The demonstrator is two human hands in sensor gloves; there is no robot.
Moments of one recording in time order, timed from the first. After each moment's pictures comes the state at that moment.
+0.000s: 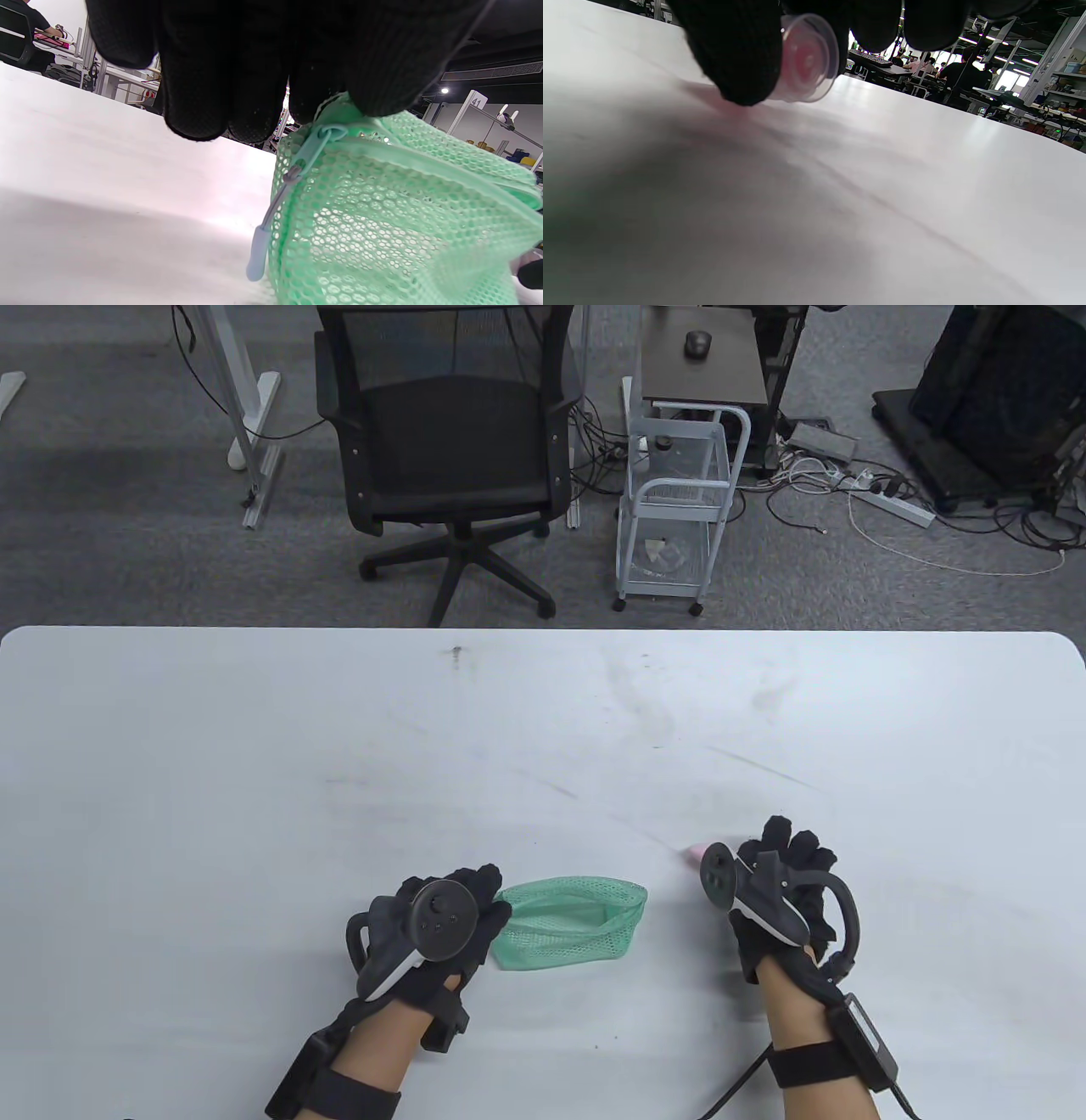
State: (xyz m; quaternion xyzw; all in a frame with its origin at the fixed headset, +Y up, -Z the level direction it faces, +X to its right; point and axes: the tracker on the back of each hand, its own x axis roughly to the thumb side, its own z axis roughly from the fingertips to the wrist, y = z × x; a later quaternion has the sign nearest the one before) left_hand -0.141 -0.736 -0.263 0.00 -0.08 0.18 0.98; right_hand 0.211 -0.771 -0.320 0.03 -0.04 -0.99 0.11
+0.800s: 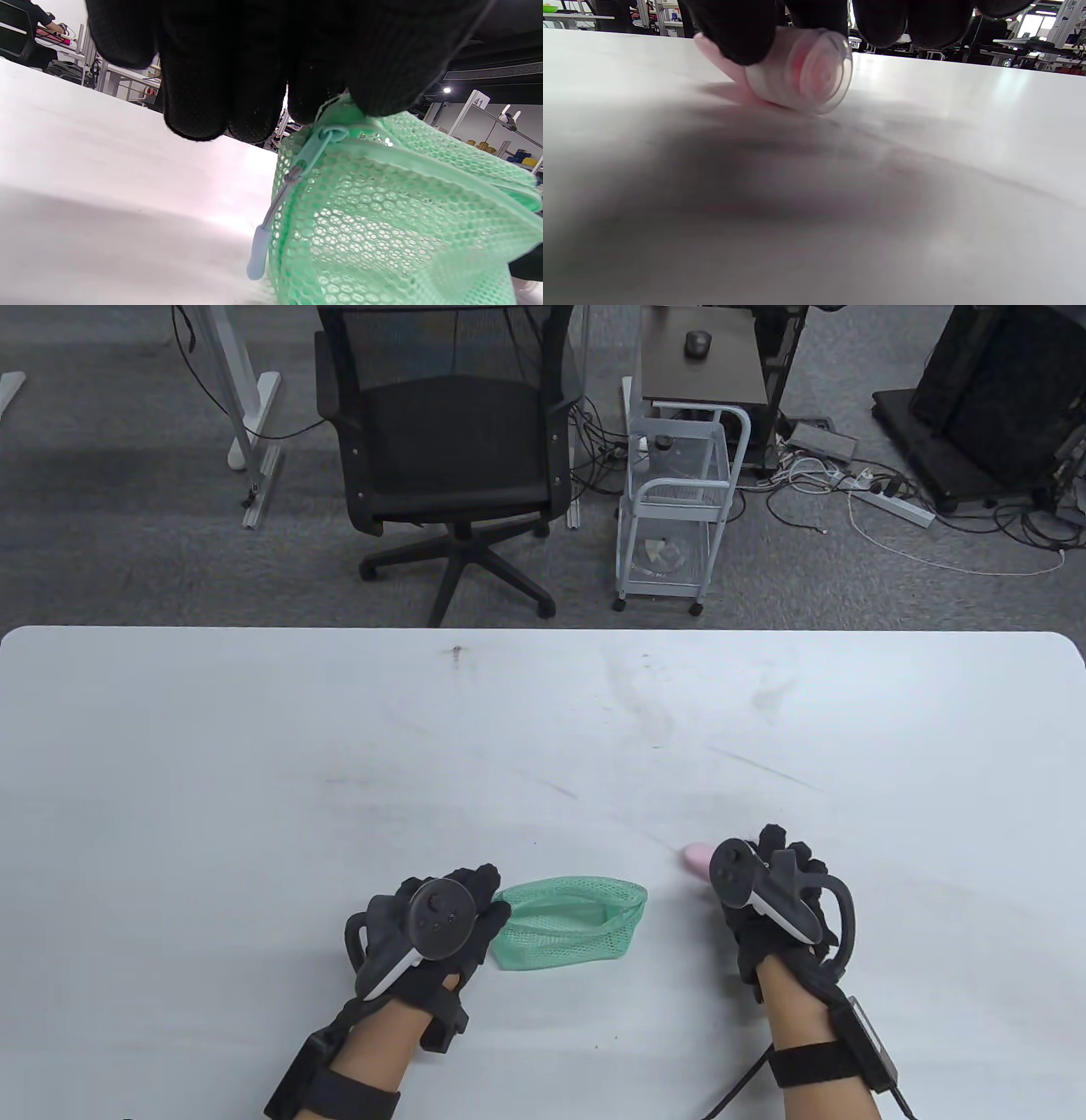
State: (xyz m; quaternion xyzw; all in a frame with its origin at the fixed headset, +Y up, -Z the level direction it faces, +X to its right) left_hand -0.143 -0.736 -0.263 0.00 -0.08 0.18 0.98; right_hand 0.218 -0.774 -0.320 0.02 -0.08 -1.00 0.01
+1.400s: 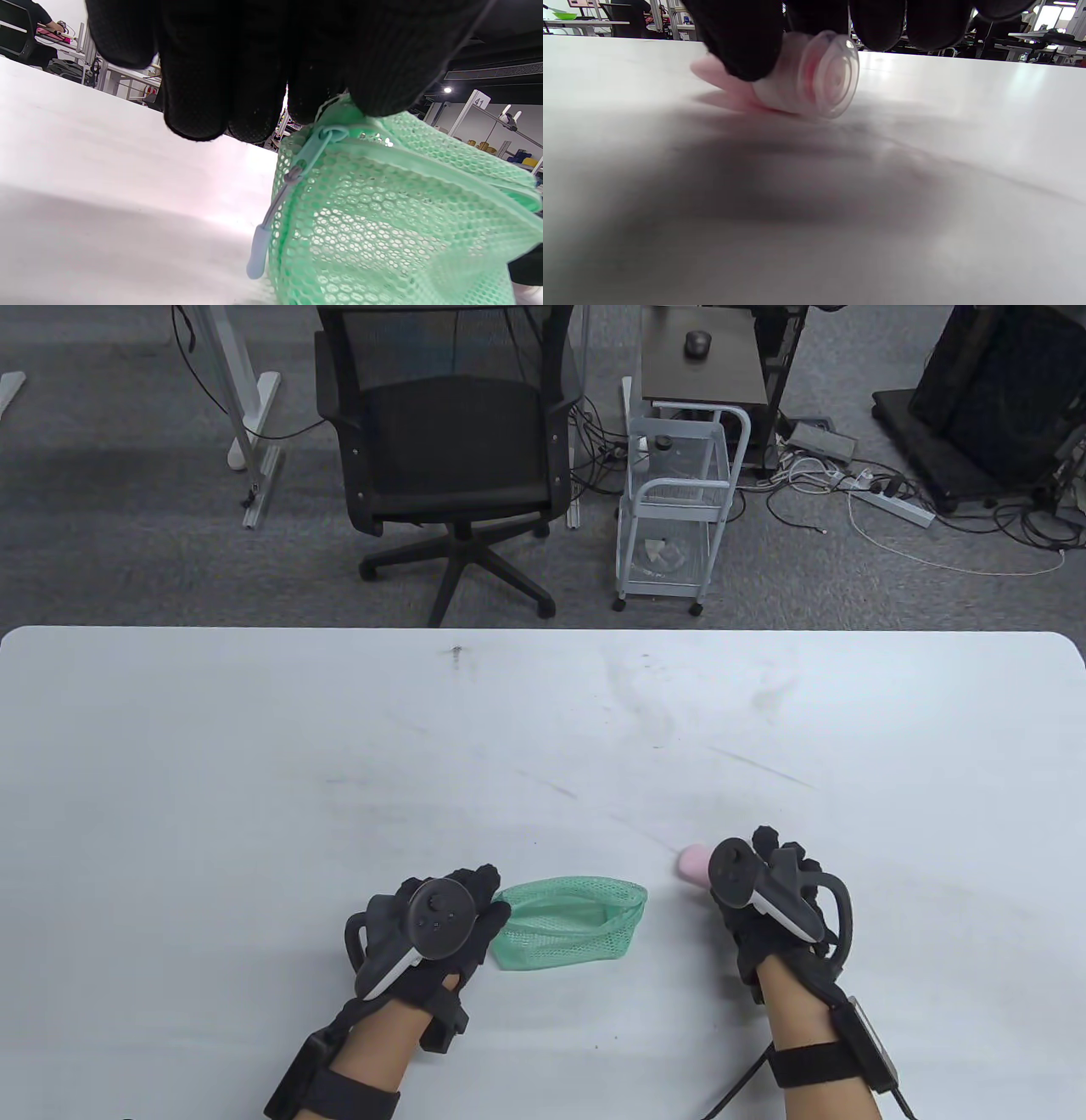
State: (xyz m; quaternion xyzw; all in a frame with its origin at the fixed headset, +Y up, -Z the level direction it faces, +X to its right) left_hand -0.143 -0.737 -0.263 0.00 -0.08 0.18 0.98; right_hand 0.214 -0.770 -0.319 0.00 -0.08 -1.00 0.01
